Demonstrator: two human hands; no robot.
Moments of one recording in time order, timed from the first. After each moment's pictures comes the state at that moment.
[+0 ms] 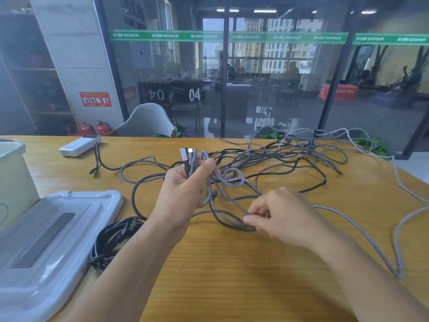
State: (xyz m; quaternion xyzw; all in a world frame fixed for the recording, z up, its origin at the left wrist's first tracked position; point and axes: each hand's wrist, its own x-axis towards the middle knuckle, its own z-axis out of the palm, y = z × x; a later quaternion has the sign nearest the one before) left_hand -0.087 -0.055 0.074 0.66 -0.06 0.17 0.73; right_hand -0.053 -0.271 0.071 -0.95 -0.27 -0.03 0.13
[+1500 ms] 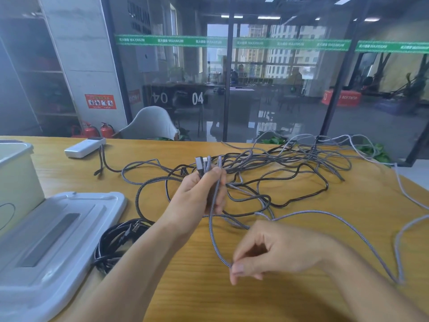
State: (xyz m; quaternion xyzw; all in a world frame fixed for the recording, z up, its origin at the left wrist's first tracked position) left_hand -0.091 -0.060 0.076 0.68 -0.12 0.09 0.72; right_hand -0.073 -0.262 0.077 -0.76 -0.46 0.31 0.33
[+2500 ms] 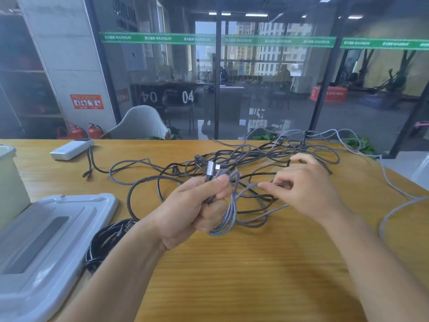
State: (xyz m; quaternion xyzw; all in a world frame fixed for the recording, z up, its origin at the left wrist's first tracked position) left_hand -0.104 -0.055 0.086 0.63 -0.20 -0.14 0.74; right_hand -0.005 -0.320 0.068 -0.89 -0.29 -0.30 0.18
